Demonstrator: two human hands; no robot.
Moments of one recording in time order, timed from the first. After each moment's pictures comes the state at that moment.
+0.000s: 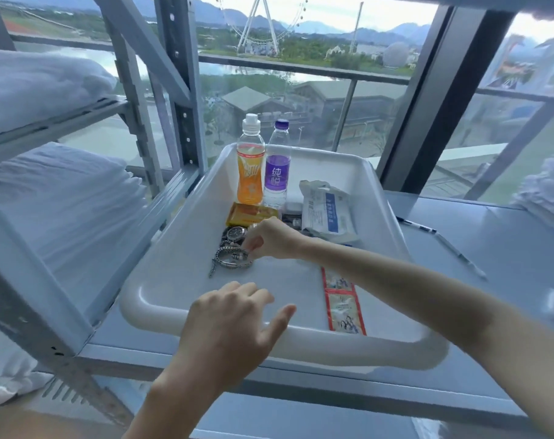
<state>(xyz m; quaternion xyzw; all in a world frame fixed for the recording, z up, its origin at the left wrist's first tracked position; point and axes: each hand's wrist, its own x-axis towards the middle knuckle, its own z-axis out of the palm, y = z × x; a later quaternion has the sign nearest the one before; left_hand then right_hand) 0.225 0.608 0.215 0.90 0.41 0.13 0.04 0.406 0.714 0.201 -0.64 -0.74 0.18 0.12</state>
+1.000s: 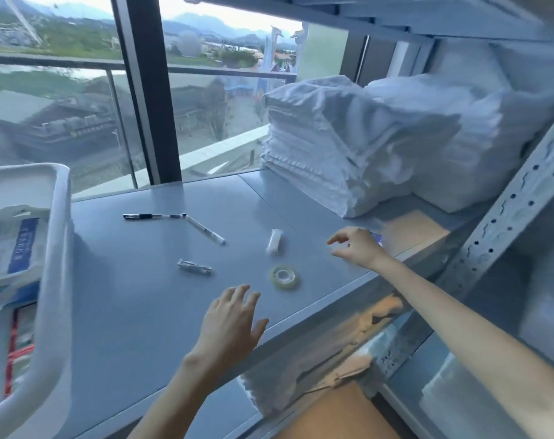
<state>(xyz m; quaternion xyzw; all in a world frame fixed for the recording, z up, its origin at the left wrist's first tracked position) 0.574 0.431 0.123 0.99 0.08 0.06 0.11 0.800 0.240 0.182 -0.93 -0.29 0.03 0.24</state>
